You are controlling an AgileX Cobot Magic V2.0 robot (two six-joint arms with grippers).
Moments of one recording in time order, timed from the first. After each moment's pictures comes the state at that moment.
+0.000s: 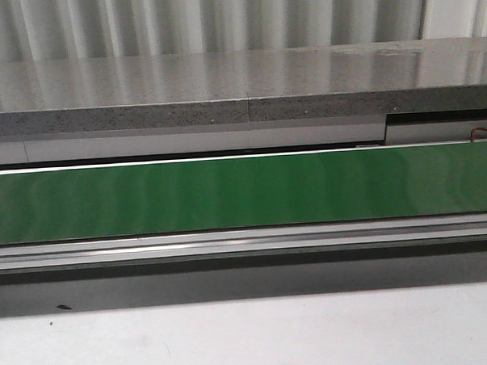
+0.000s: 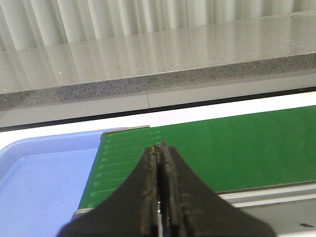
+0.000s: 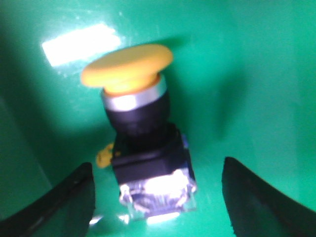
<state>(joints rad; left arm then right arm) -0.03 0.00 0.00 0.00 0.17 0.12 -0.43 1.95 -1.33 0.03 0.93 -0.09</state>
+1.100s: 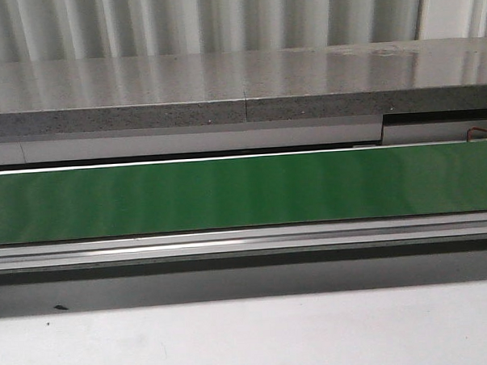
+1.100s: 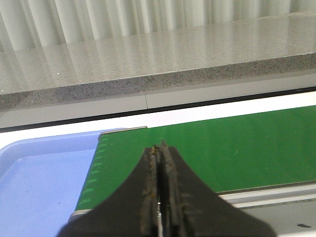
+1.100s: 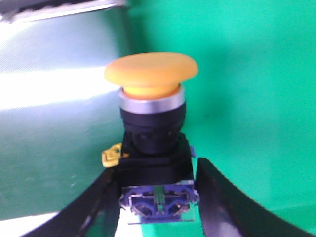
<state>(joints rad) -0.03 0.00 0.00 0.00 0.17 0.12 -0.25 1.63 -1.34 0.03 1.06 -0.08</state>
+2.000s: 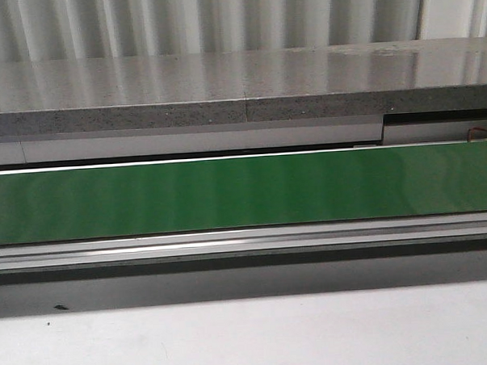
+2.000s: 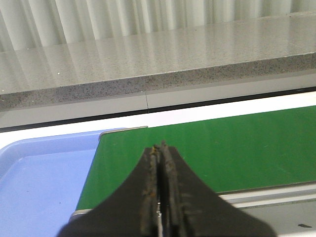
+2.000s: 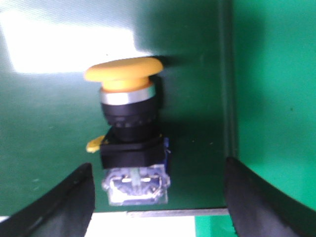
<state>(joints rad) -0.03 0.00 0.00 0.00 0.17 0.12 -0.19 1.68 -1.28 0.14 1.04 -0.11</state>
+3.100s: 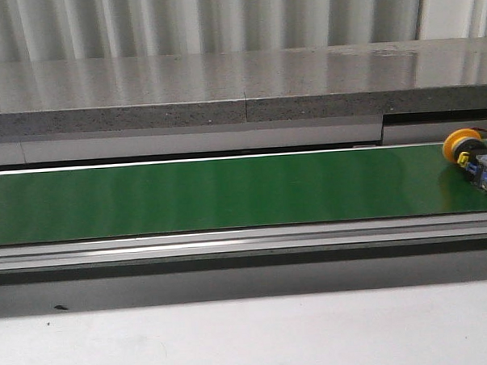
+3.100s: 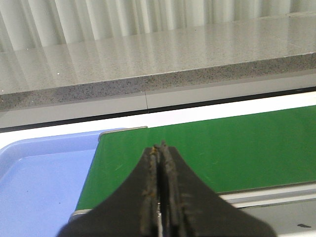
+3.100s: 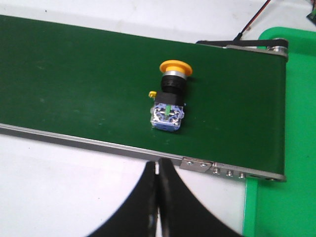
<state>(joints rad) -0.03 0.00 0.00 0.00 0.17 0.12 0.05 0.85 -0.79 0.19 0.74 -0.17</state>
